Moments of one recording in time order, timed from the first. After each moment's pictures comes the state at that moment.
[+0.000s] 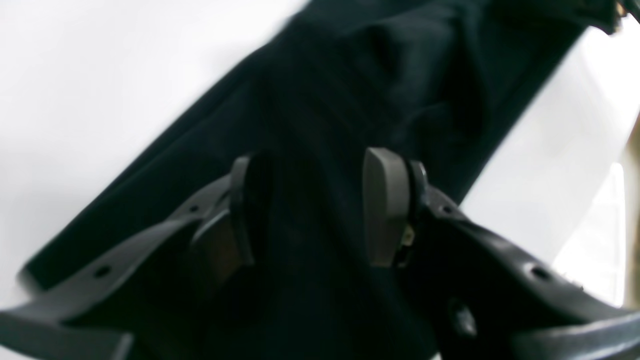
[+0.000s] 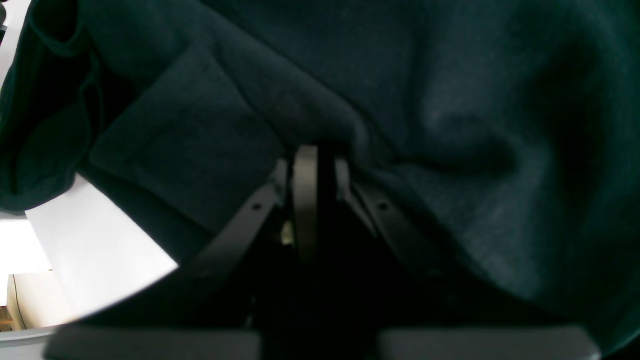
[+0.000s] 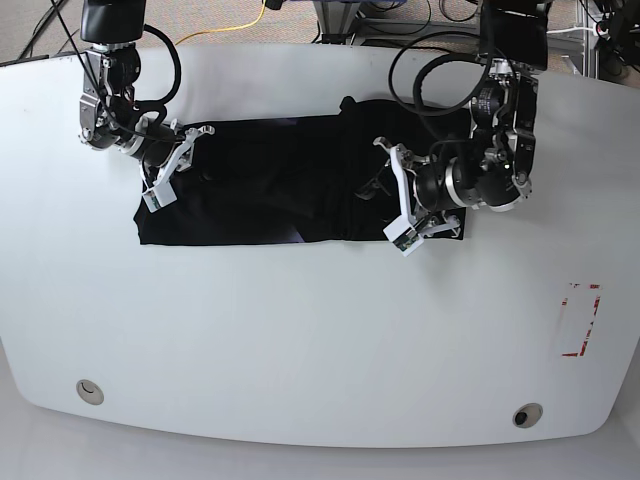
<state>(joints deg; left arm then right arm) -2.1 -8.8 5.5 100.3 -31.6 -36.9 65.5 -8.2 20.3 9.3 74.1 42.3 41.9 -44.4</state>
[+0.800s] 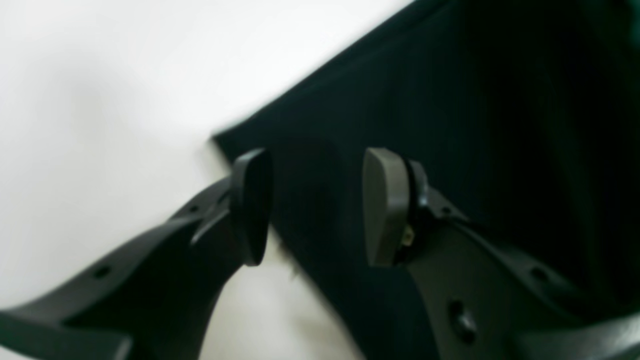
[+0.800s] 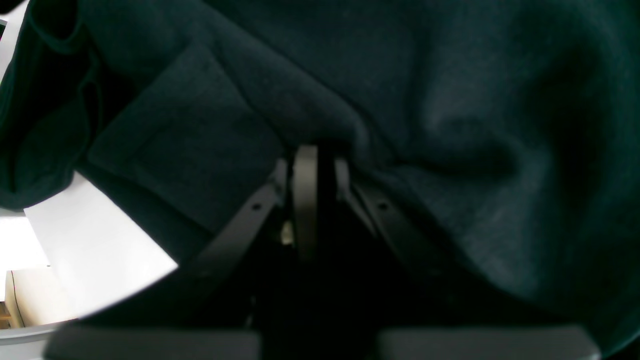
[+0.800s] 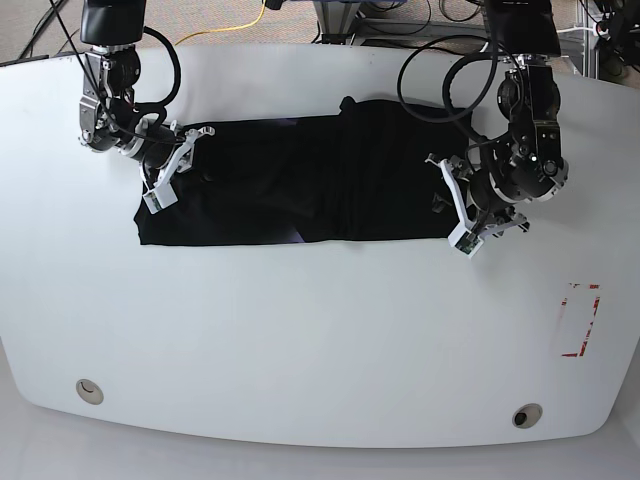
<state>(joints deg) 1.1 -10.3 -5.6 100.3 -13.9 -37.0 60.8 -7.7 20.4 9.1 74.1 42.3 41.9 -45.2</state>
